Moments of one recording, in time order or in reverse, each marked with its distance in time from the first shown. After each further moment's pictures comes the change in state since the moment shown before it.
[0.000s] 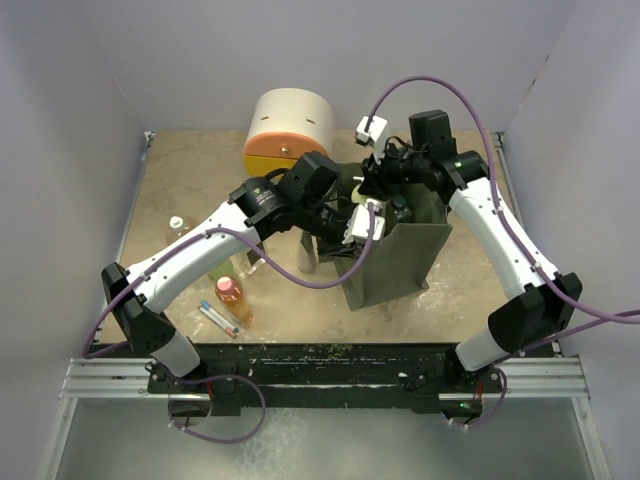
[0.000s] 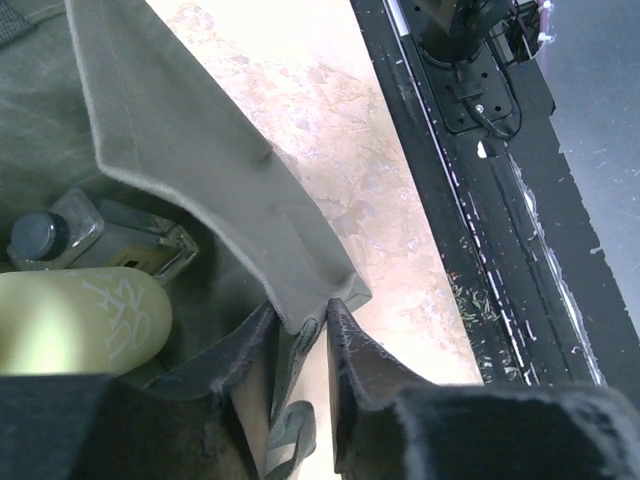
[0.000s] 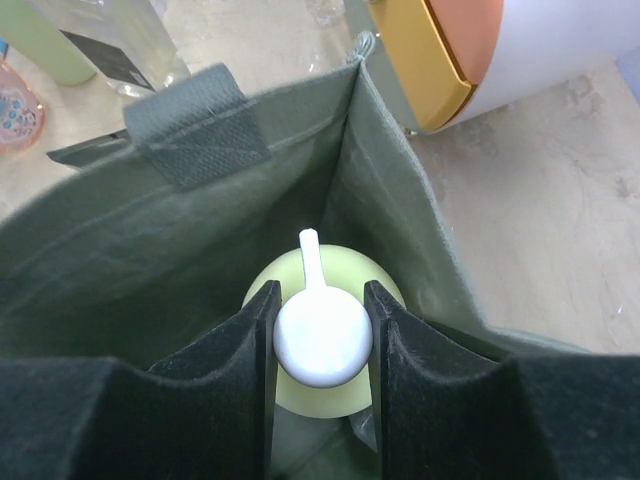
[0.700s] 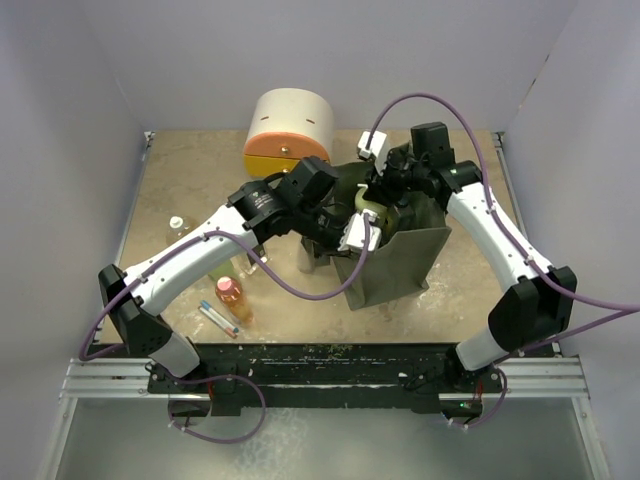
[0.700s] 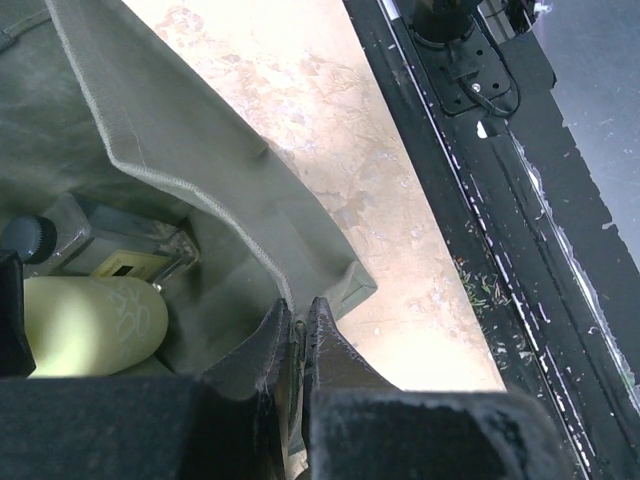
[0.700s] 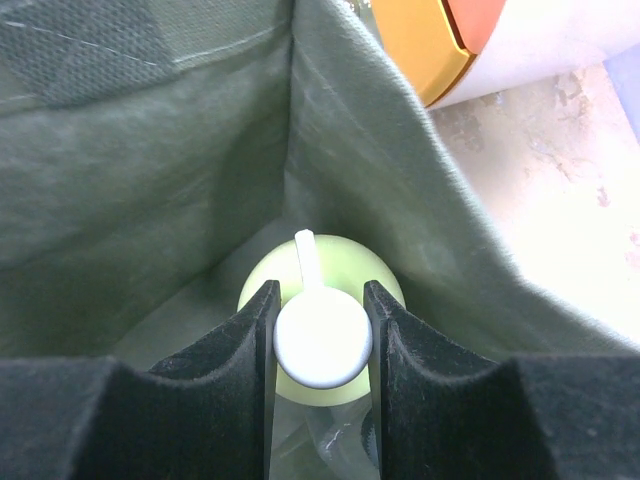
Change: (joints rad) left arm 0.000 -0.021 -0.041 -0.007 0.005 0.081; right arm -0.043 0.000 -0.157 0.118 -0.026 -0.154
